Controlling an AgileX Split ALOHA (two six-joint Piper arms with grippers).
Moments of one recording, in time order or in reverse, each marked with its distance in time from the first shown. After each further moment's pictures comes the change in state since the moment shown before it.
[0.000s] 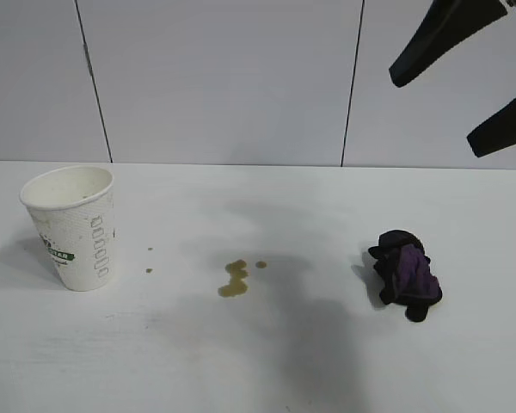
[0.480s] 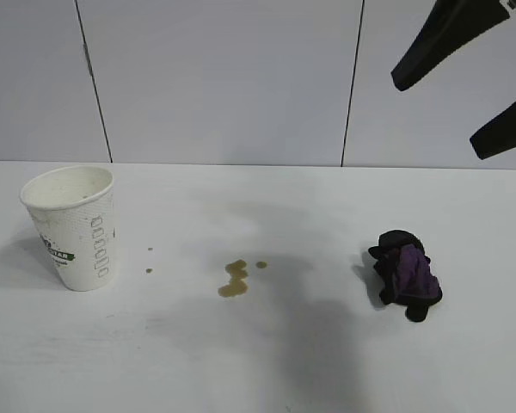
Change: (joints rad) left arm -0.193 -0.001 0.086 0.065 0.119 -0.055; right arm 0.000 0.000 0.000 -0.045 0.004 -0.018
